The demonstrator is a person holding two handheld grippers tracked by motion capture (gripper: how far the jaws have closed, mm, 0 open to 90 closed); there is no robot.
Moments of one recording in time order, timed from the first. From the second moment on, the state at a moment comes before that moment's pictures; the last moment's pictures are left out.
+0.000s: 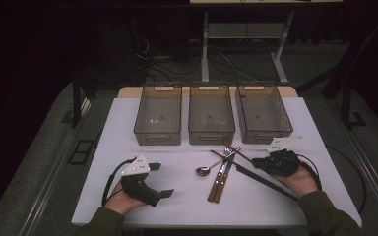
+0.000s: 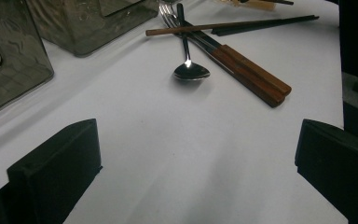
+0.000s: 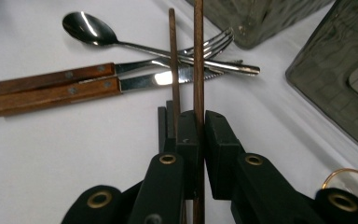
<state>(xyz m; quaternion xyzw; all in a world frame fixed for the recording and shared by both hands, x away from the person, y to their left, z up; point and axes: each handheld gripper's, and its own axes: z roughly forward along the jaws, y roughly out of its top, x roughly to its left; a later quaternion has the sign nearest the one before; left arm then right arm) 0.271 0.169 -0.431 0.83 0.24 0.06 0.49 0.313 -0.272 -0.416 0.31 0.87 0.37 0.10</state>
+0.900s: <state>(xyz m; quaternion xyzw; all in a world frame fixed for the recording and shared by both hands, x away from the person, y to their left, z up) 0.269 0.166 -0.432 0.83 0.25 0.06 0.50 0.320 -0.249 -0.393 0.34 0.84 0.42 0.10</state>
